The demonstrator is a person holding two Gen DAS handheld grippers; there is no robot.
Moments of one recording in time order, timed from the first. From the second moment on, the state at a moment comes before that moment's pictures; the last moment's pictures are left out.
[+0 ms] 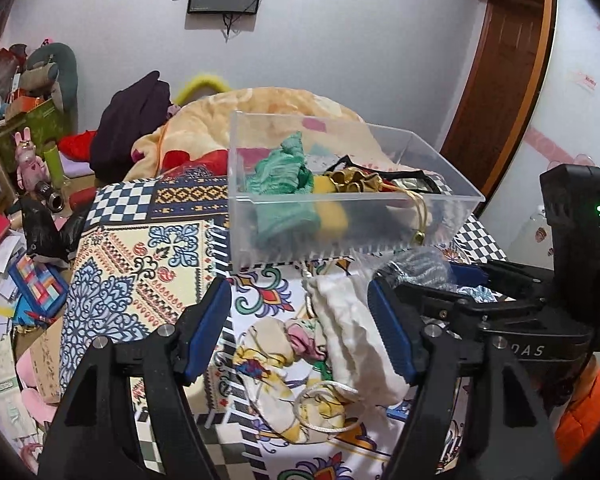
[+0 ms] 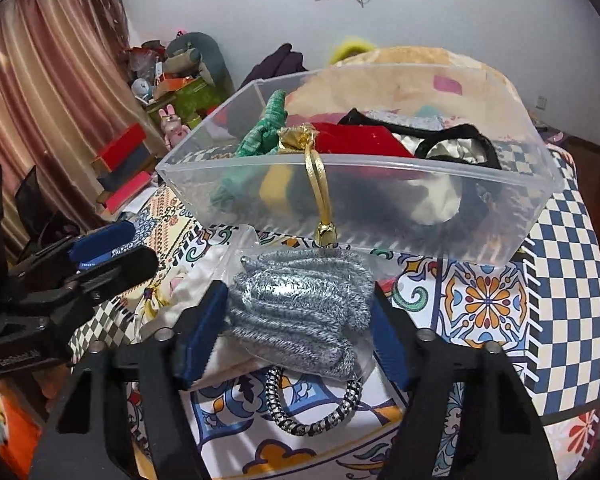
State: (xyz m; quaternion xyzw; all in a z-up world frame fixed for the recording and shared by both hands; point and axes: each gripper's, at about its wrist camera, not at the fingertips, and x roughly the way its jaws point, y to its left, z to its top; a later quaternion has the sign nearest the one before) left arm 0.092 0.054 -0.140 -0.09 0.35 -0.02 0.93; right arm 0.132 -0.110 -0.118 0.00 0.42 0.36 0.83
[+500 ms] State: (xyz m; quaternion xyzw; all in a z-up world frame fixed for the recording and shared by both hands) left arm 0.110 0.024 -0.155 -0.08 0.37 -0.06 0.92; right arm 0.120 -0.160 -0.097 0.03 0.38 0.32 0.86
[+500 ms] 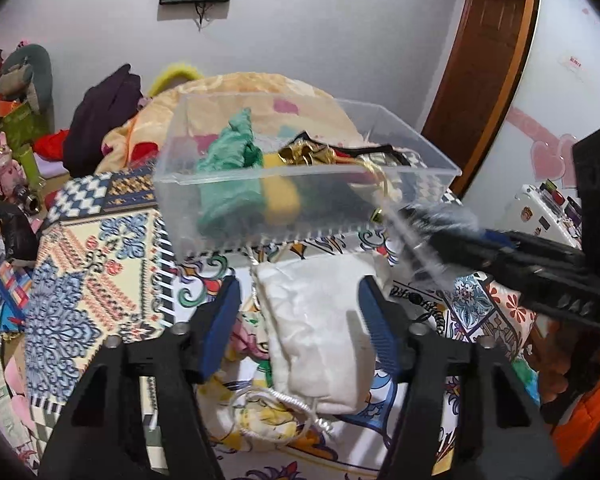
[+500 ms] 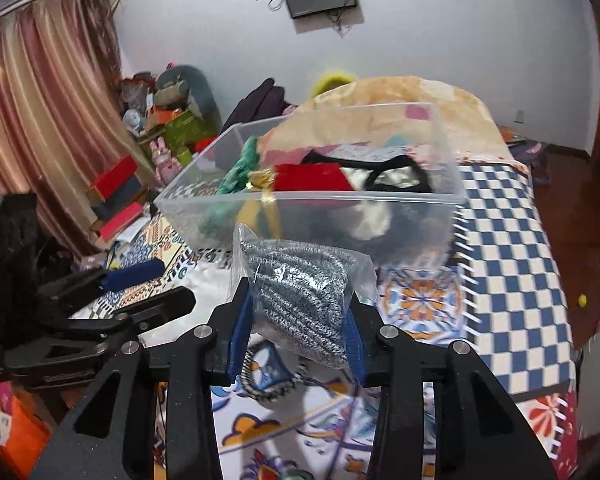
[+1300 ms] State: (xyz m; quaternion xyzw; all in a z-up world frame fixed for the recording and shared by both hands) left arm 0.089 0.031 -0.109 -0.09 0.31 -0.07 0.95; right arm 0.111 -0.182 -0.067 0.05 0.34 0.30 0.89
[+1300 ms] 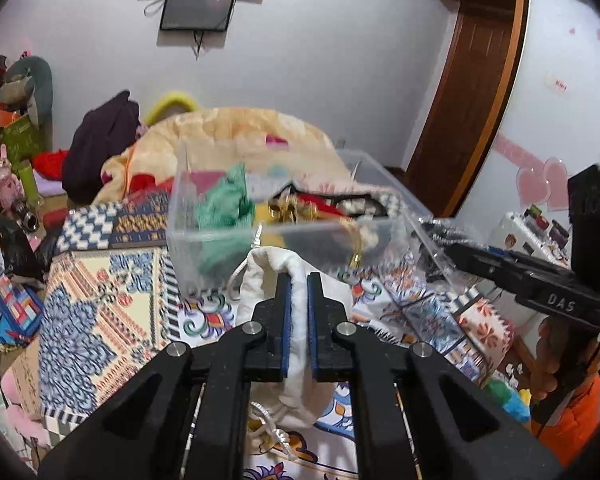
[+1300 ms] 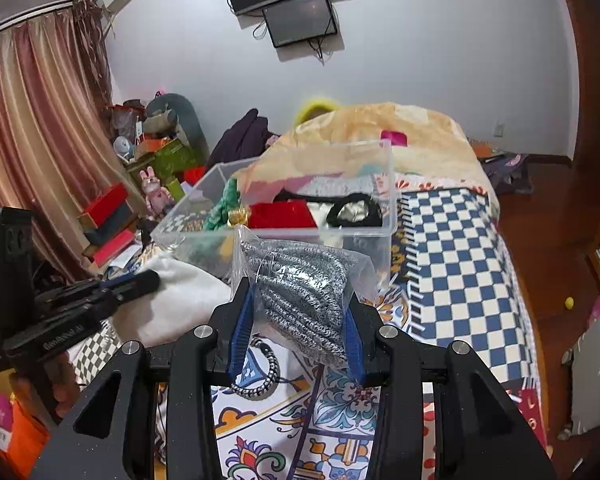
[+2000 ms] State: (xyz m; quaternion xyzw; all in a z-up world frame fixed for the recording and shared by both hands) left arm 0.119 0.037 -0.017 -0.06 0.18 -0.03 0.98; right arm 0.134 -0.177 -0.019 0.04 0.27 0.29 0.92
